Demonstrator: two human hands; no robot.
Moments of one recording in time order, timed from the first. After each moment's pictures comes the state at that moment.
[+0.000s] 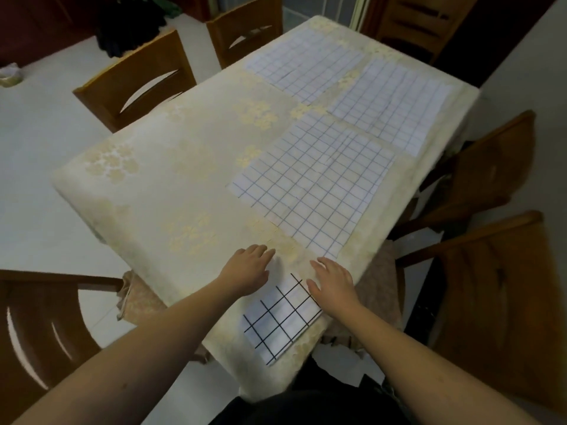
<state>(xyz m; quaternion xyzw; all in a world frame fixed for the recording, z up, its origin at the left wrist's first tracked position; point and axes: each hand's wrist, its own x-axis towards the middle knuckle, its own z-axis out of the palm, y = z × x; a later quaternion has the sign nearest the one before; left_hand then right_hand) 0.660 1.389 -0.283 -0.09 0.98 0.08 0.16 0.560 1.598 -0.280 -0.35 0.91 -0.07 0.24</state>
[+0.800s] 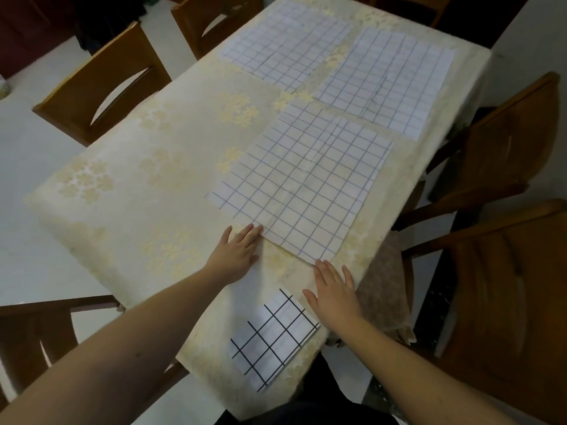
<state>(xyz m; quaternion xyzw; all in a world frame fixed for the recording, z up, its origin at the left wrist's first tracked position) 0.599 1.343 -0.313 -0.04 0.97 0.00 0.22 0.533 1.611 -0.312 -0.37 0.91 0.00 0.20</state>
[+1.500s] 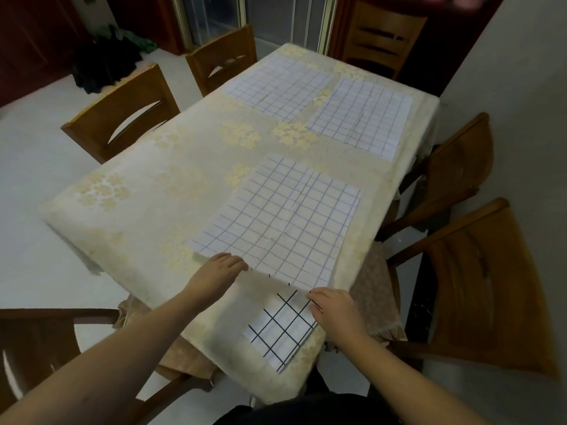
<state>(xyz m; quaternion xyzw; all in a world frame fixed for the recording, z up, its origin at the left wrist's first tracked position) 0.707 1.324 -0.277 0.05 1.00 0.07 -0.04 0.616 1.625 -0.268 -0.43 0.88 -0.21 0.00</state>
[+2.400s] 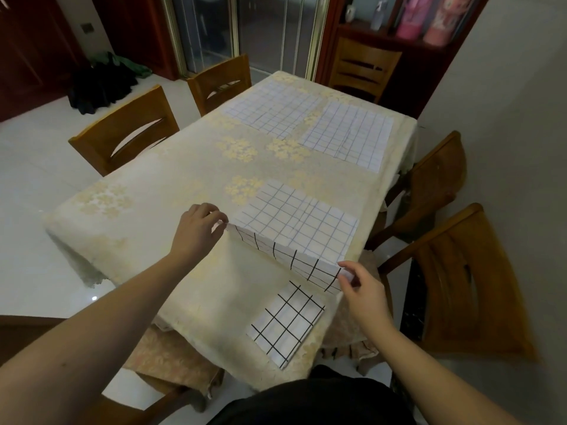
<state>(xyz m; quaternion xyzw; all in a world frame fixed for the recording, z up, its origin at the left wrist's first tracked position) 0.680 1.273 -0.205 -0.09 0.96 0.11 -0.23 0.620 1.649 -0.193 -0.13 0.86 -0.47 0.12</state>
